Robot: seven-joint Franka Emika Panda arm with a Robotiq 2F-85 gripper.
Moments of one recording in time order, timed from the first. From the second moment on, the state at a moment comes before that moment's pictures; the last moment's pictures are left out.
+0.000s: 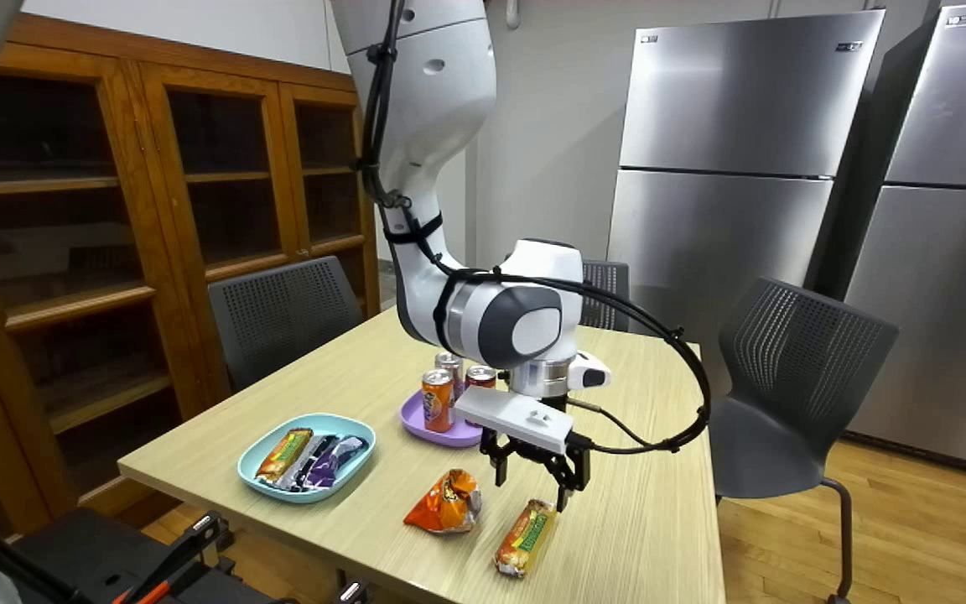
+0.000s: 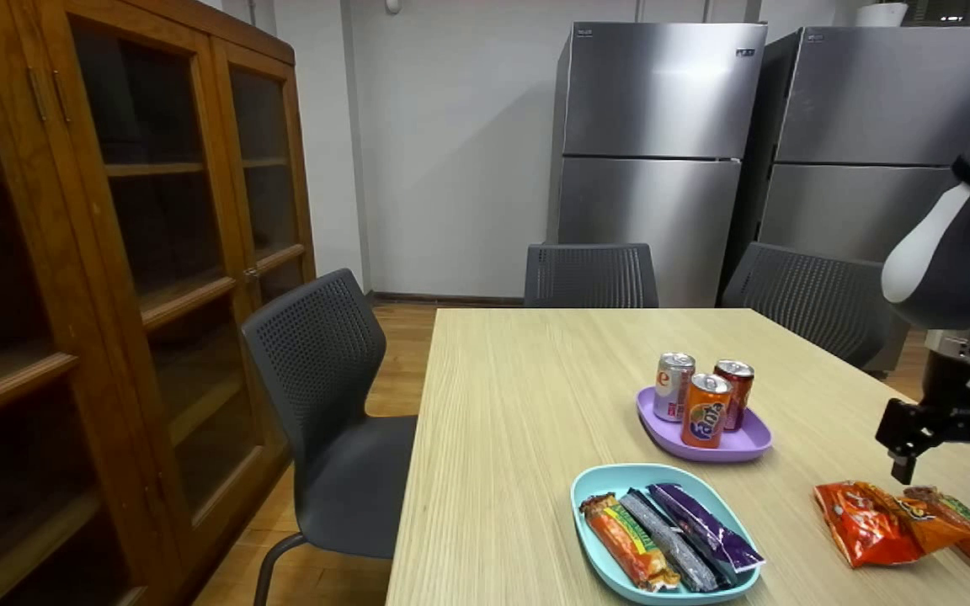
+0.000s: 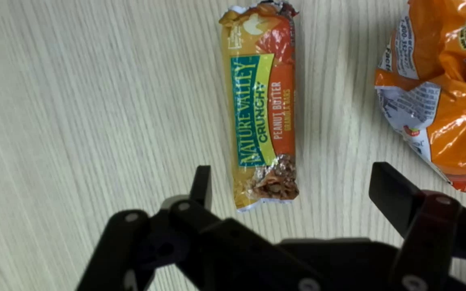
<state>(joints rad) -0.30 0.55 -0.13 -2.29 0.00 2.78 -0.31</state>
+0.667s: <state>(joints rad) -0.27 0.62 -0.17 -2.26 0.00 2.79 -0.15</state>
